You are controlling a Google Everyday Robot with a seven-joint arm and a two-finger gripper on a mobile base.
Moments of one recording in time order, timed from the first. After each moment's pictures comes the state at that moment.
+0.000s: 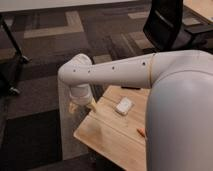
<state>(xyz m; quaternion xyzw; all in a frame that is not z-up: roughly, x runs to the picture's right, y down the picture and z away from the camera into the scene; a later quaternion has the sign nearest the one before) -0.104 0.100 0.704 -0.26 0.23 0.64 0.68</state>
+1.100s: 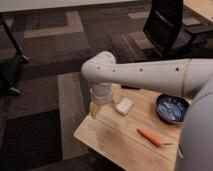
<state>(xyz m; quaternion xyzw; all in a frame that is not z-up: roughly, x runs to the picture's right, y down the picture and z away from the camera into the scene) 0.011 0.099 0.681 -0.33 0.17 0.38 0.85</state>
